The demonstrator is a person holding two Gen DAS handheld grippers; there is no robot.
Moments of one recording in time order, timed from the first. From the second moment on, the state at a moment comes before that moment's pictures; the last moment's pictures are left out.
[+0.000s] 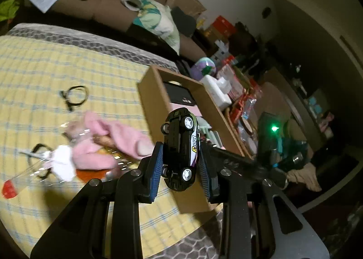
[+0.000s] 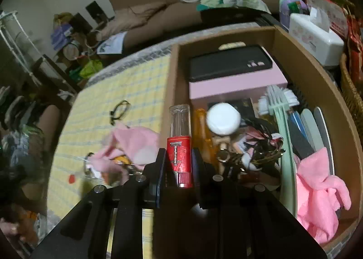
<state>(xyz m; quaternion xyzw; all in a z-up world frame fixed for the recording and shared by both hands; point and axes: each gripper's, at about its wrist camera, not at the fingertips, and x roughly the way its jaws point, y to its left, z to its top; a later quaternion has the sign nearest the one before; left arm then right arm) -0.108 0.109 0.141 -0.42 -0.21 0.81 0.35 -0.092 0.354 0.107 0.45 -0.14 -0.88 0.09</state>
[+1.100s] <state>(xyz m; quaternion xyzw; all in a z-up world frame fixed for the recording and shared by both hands) -0.156 0.298 0.090 -0.49 -0.07 0.83 0.24 -0.053 0.467 0.128 0.40 -0.25 -0.88 0.00</state>
